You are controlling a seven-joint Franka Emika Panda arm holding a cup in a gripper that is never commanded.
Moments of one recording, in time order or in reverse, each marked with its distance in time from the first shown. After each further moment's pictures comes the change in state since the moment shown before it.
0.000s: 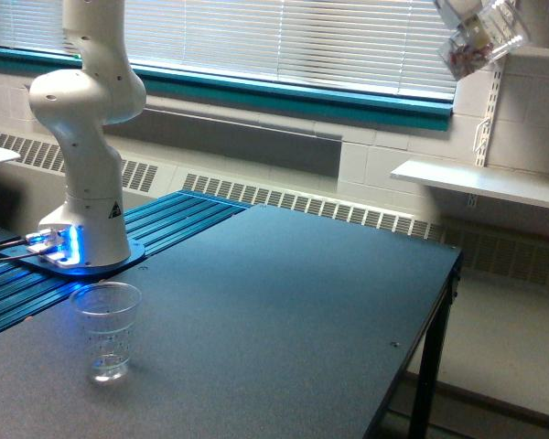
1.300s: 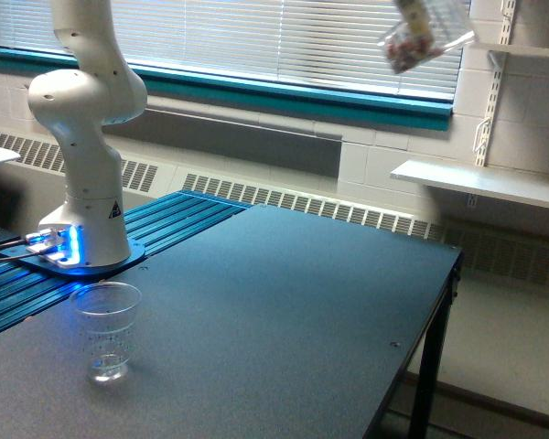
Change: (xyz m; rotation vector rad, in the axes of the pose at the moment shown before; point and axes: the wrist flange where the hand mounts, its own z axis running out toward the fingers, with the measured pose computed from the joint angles) arm 0.010 0.106 -0.056 -0.287 0.094 0.105
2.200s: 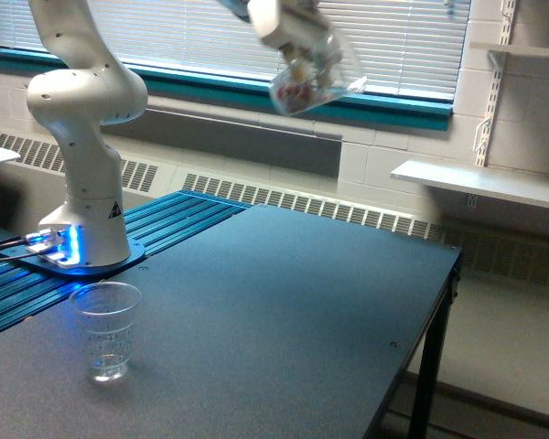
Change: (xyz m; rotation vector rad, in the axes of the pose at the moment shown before) arm -0.083 0.134 0.003 -0.098 -0.069 0.140
